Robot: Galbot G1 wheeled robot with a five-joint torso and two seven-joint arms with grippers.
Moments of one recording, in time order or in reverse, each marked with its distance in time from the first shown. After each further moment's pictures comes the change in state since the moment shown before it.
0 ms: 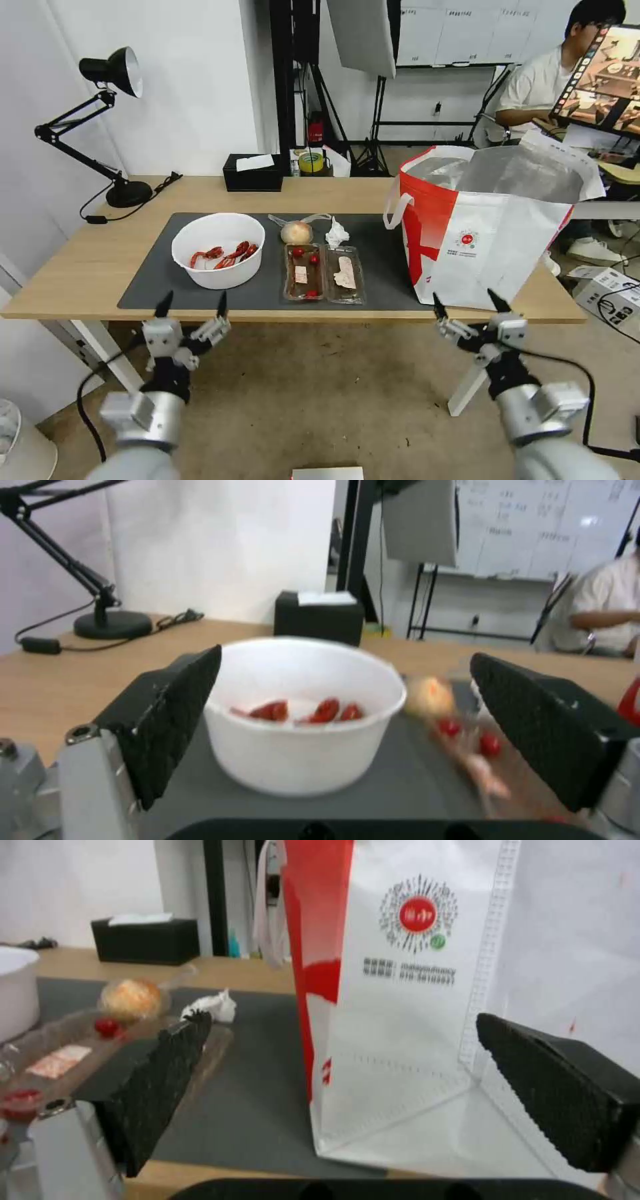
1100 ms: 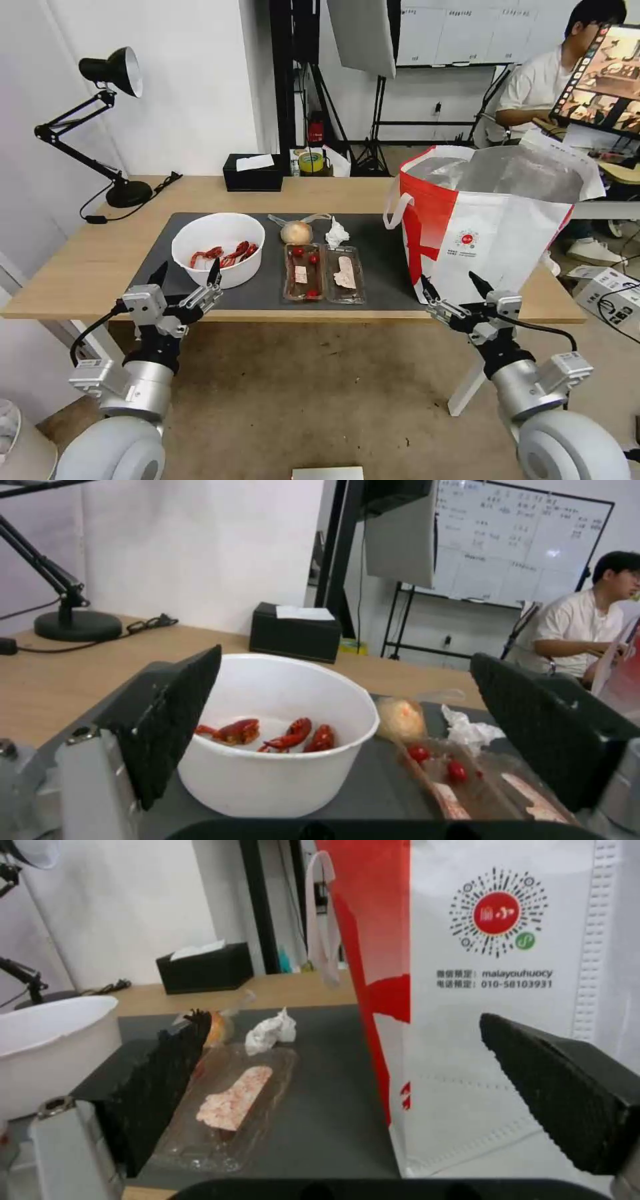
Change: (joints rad) left arm -0.033 0.040 0.002 0.010 -0.107 -0.022 0.002; right arm 0.069 -0.064 -0.070 -0.030 0.198 -0.003 0.022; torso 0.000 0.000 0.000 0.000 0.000
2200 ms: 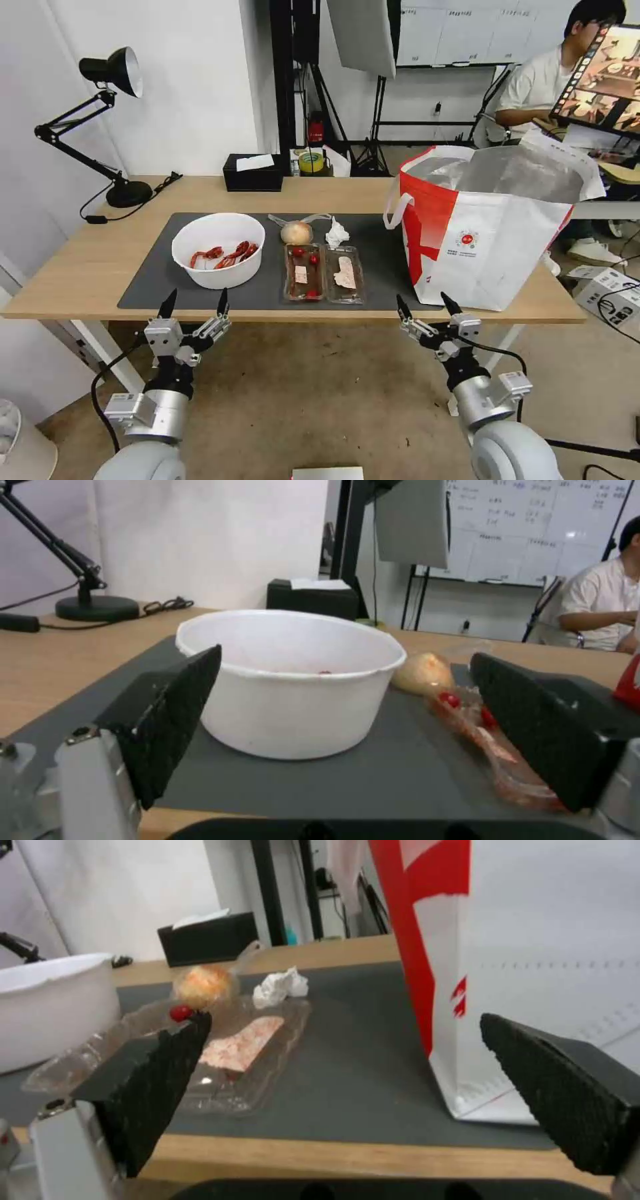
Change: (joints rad) left arm 0.064 -0.093 0.022 0.152 0.168 -0.185 0.088; right arm 0.036 0.066 -0.143 -0.191 -0.118 0.159 -0.023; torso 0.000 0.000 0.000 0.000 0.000
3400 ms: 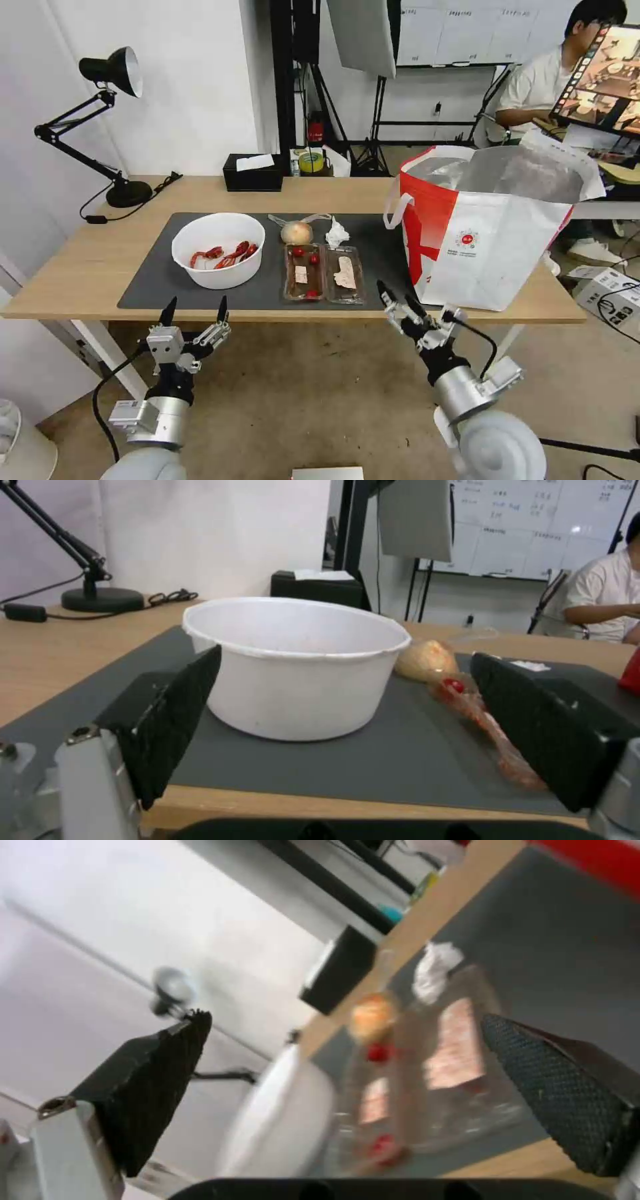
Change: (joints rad) left arm 0.026 -0.014 -0.004 0.010 0.014 -0.025 0.011; right arm 0.080 -0.013 -0.057 0.142 0.869 -0.114 0.126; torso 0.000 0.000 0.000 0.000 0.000
